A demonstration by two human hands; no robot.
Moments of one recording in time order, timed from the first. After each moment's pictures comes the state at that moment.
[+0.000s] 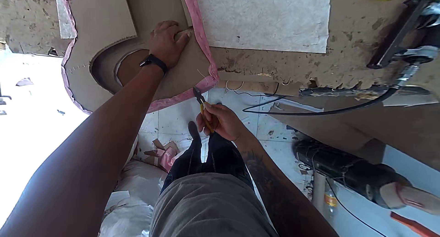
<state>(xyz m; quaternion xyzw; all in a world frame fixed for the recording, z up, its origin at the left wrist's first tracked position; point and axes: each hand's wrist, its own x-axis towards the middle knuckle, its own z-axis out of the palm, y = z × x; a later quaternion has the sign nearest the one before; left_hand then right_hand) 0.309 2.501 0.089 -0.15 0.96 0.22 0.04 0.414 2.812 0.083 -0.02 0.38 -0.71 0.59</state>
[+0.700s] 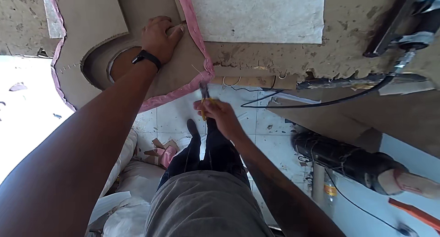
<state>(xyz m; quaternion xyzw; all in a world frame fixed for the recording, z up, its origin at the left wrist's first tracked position) 0.308 2.497 0.088 -0.16 0.96 0.24 0.03 0.434 2.815 0.092 -0.08 0.65 -0.64 0.40</state>
